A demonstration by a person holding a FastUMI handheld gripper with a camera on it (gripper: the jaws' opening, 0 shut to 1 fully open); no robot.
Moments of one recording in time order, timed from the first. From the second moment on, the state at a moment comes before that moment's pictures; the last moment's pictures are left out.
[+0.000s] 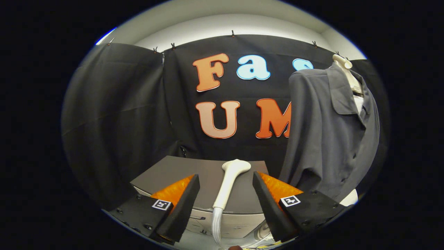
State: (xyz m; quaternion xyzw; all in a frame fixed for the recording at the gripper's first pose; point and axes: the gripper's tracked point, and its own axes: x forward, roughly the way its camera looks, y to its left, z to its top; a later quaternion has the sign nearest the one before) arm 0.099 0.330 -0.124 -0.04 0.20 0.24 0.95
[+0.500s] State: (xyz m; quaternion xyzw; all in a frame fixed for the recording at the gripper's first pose) arm 0.163 0.362 -0.216 -0.06 0.31 0.20 0.93
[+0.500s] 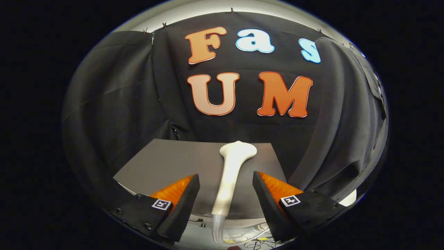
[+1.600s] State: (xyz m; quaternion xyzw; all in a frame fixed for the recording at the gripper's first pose) arm 0.223 0.370 -0.319 -0.09 0.44 0.15 0.88
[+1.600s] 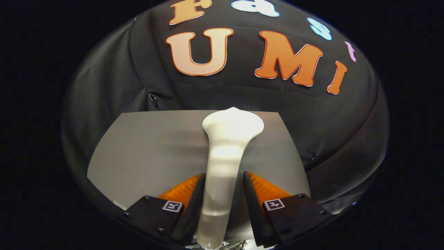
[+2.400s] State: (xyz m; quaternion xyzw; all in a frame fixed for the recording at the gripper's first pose) arm 0.209 0.373 -0.275 -0.06 0.40 0.16 0.90
